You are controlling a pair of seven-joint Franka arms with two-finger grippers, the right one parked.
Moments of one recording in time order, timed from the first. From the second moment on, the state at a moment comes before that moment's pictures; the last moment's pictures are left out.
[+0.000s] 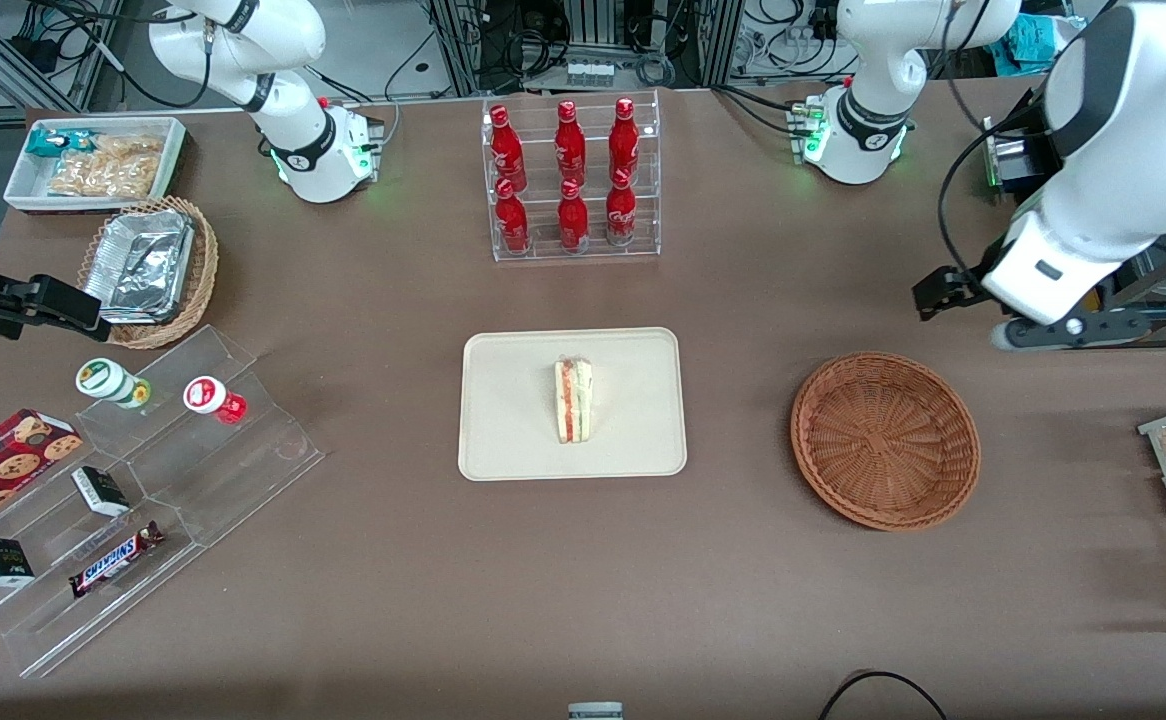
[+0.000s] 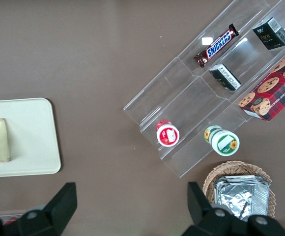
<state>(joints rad) -0.05 -0.03 -0.11 -1.77 0.01 1.67 -0.23</state>
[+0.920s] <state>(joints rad) -0.04 -0.03 -0.09 -1.63 0.01 1.61 -0.23</state>
